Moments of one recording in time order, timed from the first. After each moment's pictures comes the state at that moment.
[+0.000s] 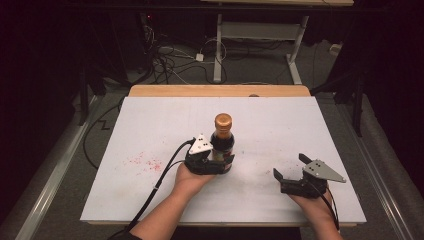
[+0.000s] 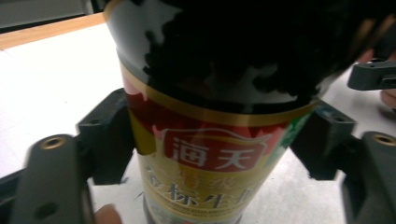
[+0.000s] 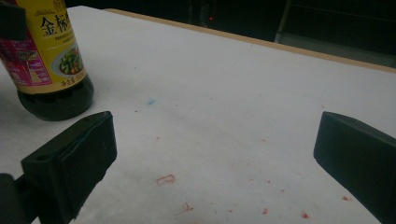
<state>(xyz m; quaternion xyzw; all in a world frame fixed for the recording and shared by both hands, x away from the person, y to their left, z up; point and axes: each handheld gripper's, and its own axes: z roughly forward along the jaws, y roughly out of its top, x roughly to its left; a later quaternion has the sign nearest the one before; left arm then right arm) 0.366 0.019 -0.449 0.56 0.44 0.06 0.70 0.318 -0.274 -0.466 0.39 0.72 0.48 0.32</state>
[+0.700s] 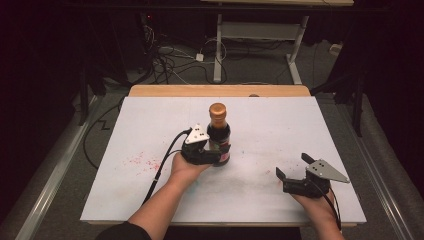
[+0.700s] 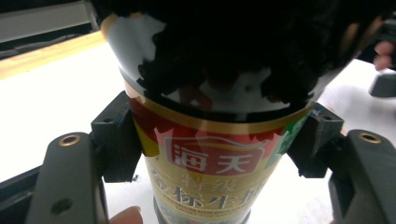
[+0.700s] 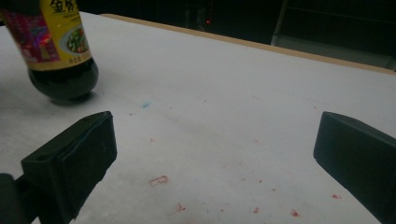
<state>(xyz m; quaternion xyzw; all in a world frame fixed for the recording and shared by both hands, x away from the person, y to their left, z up) 0.393 0.034 -0.432 0.58 0.43 0.08 0.69 0.318 -0.279 -0.465 0.39 0.71 0.48 0.33</state>
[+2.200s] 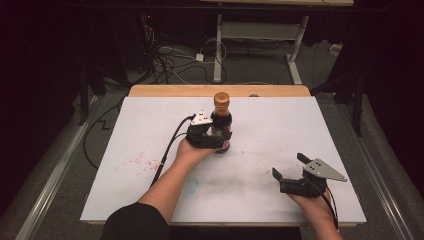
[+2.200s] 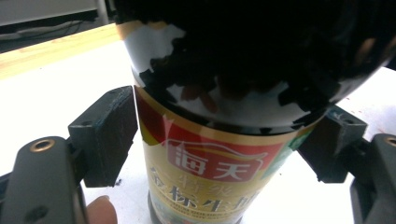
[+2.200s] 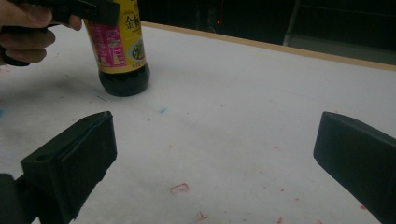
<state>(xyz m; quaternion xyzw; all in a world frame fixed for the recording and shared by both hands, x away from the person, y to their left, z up) 0.444 0.025 -0.440 0.57 0.46 0.07 0.68 0.319 -0.271 -0.462 0.39 0.71 0.50 0.30</state>
